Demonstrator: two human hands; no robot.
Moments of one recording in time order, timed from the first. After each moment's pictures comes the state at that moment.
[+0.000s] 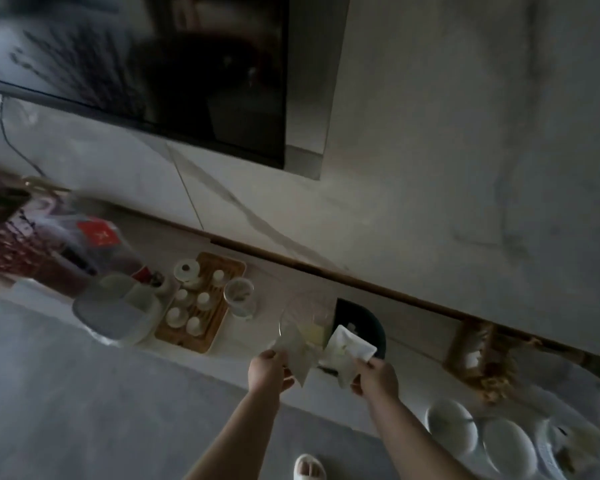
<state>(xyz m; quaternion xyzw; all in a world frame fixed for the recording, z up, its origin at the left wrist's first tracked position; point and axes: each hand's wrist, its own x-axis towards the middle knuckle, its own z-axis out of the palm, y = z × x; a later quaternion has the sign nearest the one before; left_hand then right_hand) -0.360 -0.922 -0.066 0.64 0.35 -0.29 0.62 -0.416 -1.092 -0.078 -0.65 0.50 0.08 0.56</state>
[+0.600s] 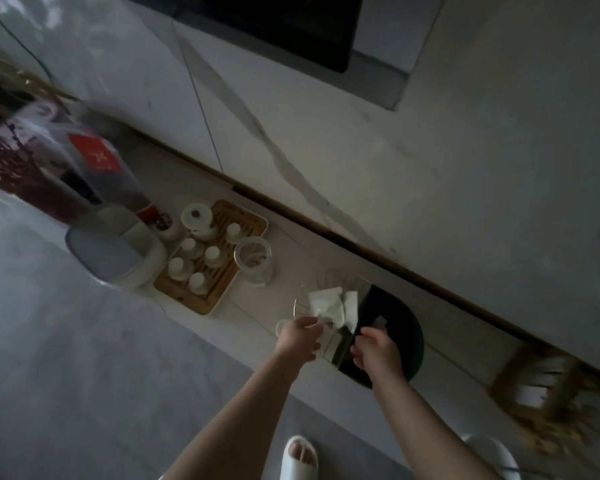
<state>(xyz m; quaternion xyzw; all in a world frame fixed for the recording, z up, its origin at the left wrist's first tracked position) -0.305 -0.958 -0.181 0.68 0.27 -0.37 0.57 -0.340 -1.102 -0.193 -0.67 0.45 0.19 0.56</state>
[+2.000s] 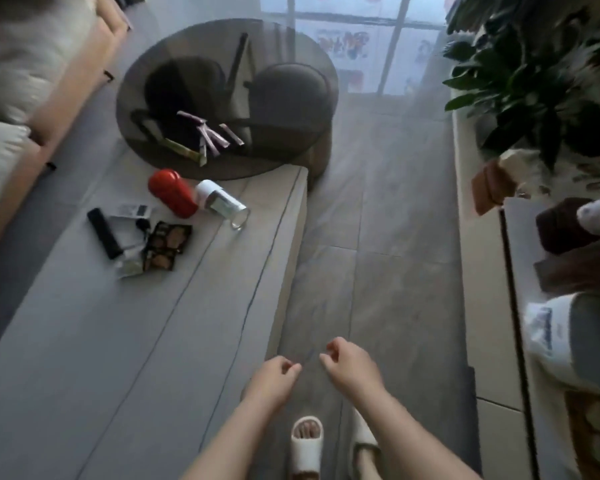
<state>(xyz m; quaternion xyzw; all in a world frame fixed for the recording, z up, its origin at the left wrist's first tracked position) -0.705 -0.350 -0.183 0.59 0.63 -0.16 0.48 -0.556 -0.394 -0.166 -0.81 -0.40 0.42 0.03</state>
